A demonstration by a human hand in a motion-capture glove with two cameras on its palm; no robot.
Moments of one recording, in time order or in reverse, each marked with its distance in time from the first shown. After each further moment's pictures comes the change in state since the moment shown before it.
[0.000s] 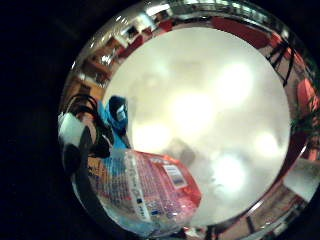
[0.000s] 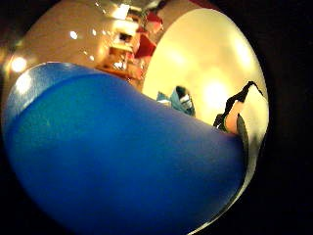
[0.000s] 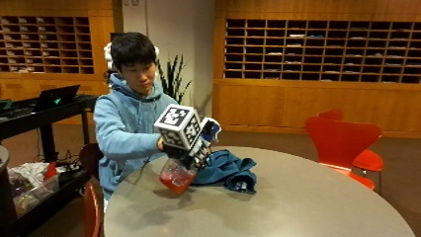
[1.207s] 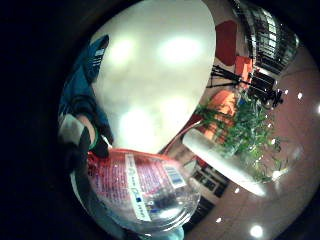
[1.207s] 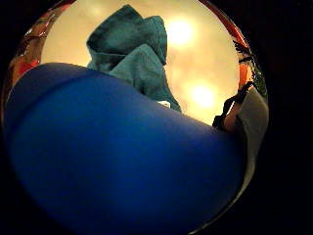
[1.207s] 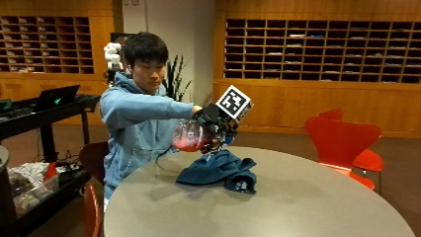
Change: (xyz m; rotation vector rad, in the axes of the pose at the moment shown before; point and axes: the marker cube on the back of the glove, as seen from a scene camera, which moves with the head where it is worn) arm -0.141 -0.022 0.038 -0.495 1.031 0.085
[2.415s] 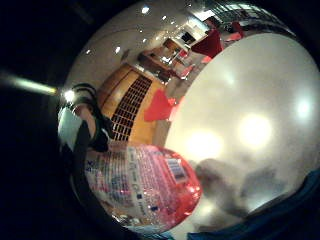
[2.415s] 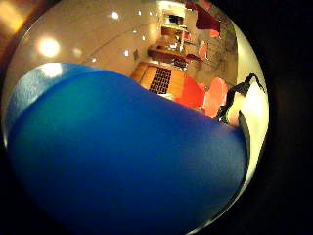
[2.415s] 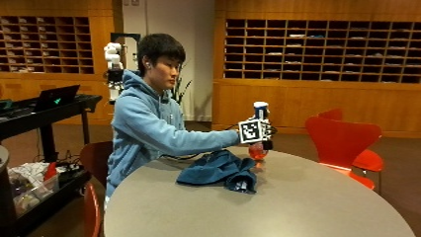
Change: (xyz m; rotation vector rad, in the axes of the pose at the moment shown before) arm -0.262 -0.068 -0.081 0.640 -1.597 -0.649
